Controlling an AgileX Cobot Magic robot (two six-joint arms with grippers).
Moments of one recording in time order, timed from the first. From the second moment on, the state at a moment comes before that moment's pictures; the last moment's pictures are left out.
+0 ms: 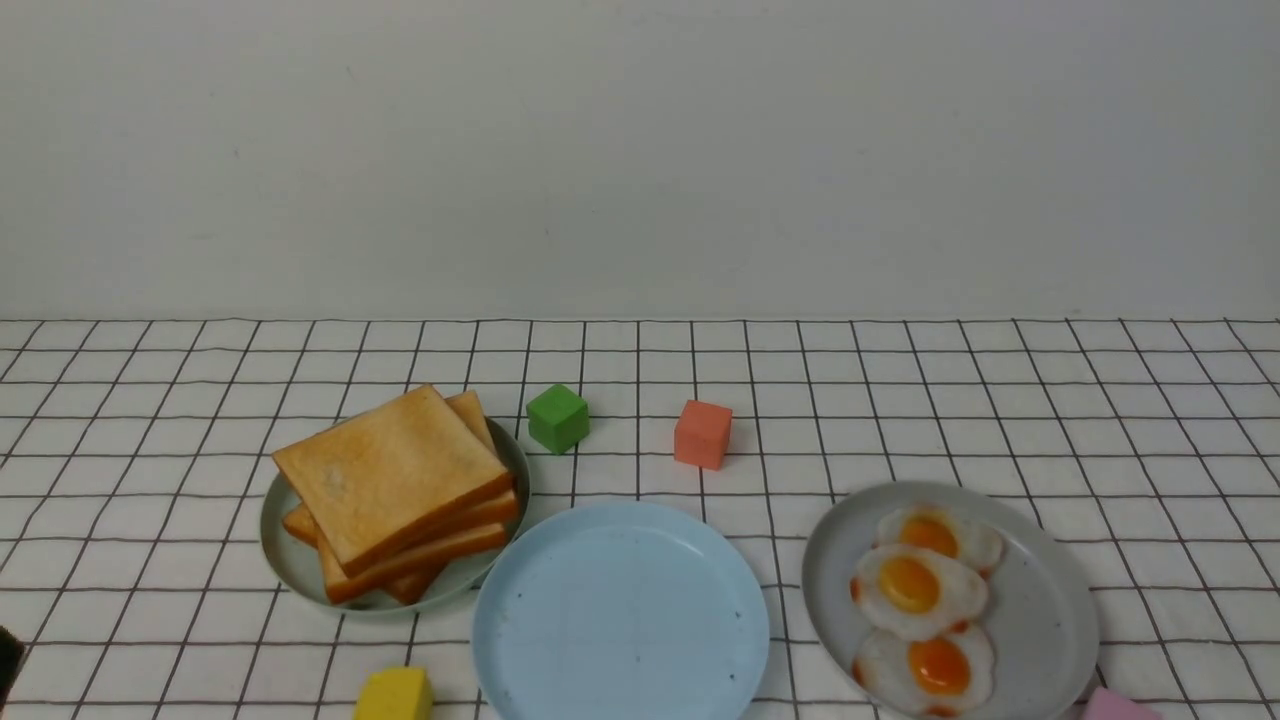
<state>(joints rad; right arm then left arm) 0.04 -0.01 0.02 0.05 -0.36 0.30 -0.12 -0.01 0.03 0.04 -0.13 -0.32</state>
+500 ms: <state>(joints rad) 0.04 0.39 -0.92 -0.17 0.51 0.76 -0.12 0.25 -0.65 -0.12 0.26 -0.88</state>
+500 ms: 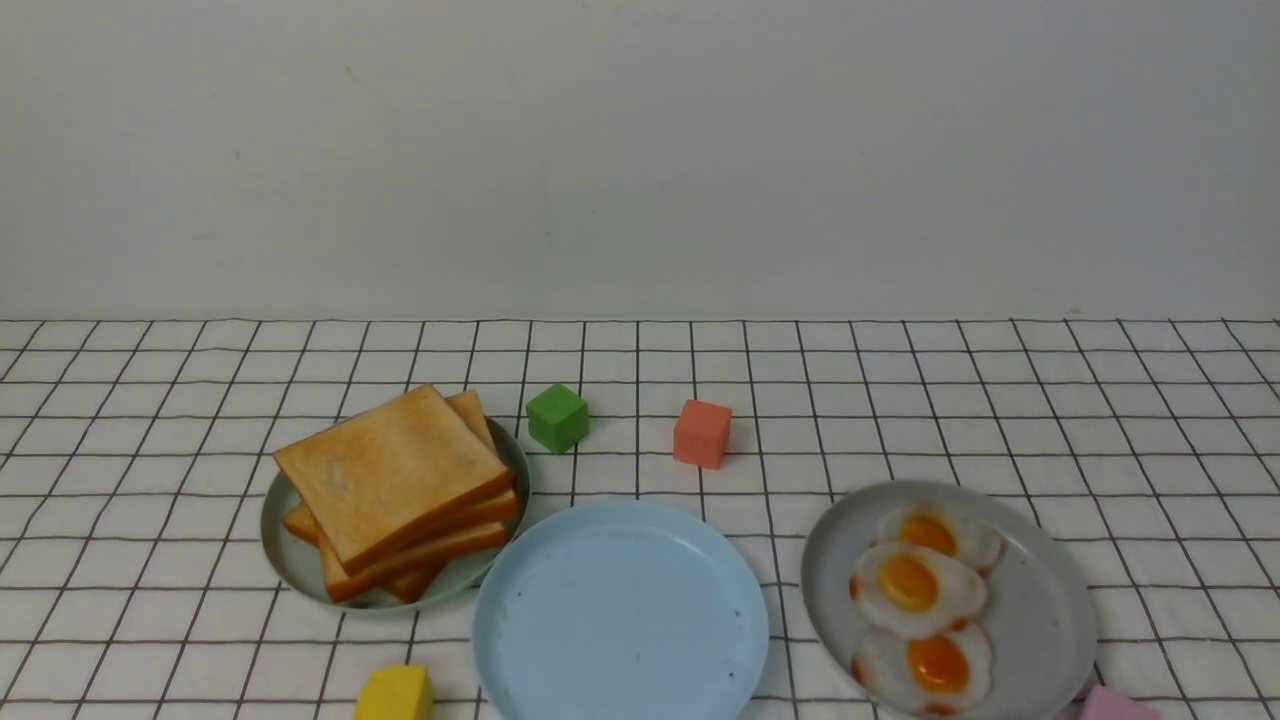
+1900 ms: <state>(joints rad) 0.11 1.03 -0.94 0.89 1.04 -0.62 0.21 1.43 -0.98 -0.77 0.94 0.07</state>
